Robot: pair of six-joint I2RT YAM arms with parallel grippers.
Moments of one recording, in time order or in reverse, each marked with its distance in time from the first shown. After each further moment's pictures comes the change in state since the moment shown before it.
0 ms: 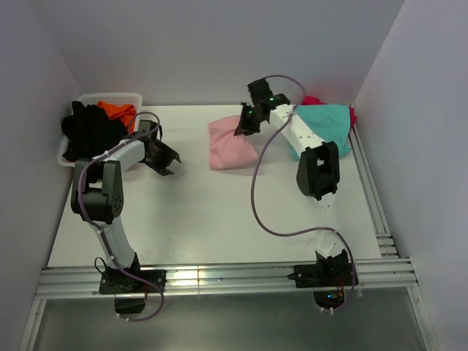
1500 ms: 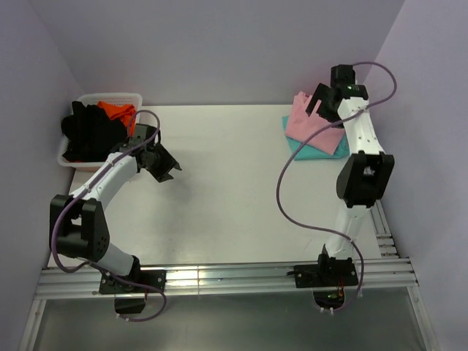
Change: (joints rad) left arm -0.071 -0.367 -0.172 -0.129 0.001 0.098; right arm -0.491 -0.185 -0.108 -0.103 0.375 -0.150
